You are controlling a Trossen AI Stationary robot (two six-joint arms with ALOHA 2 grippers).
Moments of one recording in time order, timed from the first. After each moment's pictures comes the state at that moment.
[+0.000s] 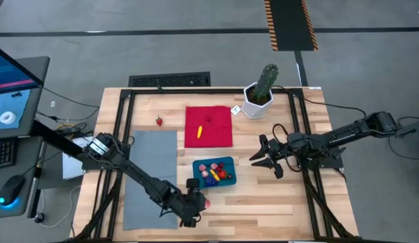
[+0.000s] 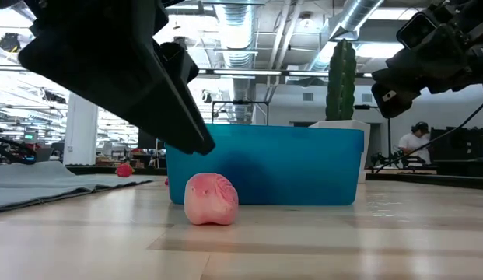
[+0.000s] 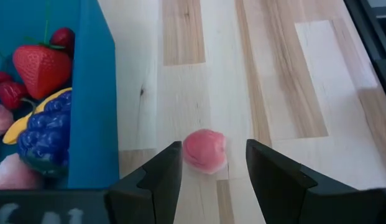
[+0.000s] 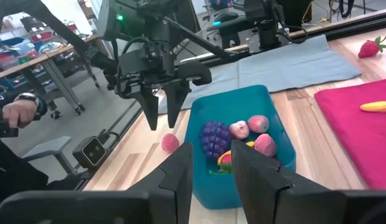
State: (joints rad) left arm -0.60 1.93 1.16 -0.11 -0.38 -0.40; right arm 0.14 0.86 0.09 0.61 -0.18 0.24
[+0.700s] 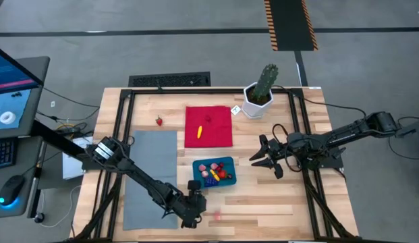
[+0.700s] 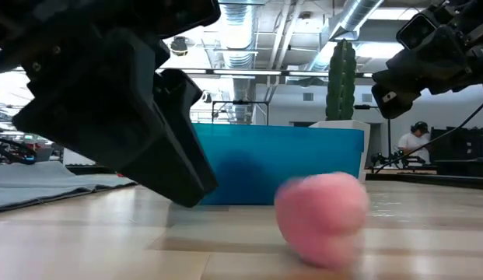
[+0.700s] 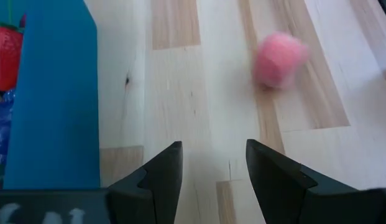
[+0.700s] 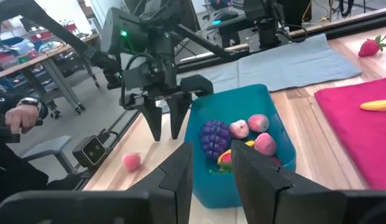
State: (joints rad) left arm -0.61 2.00 1.16 -0.04 -0.38 -0.38; right arm 0.14 0.86 0.09 0.60 -0.18 0.24
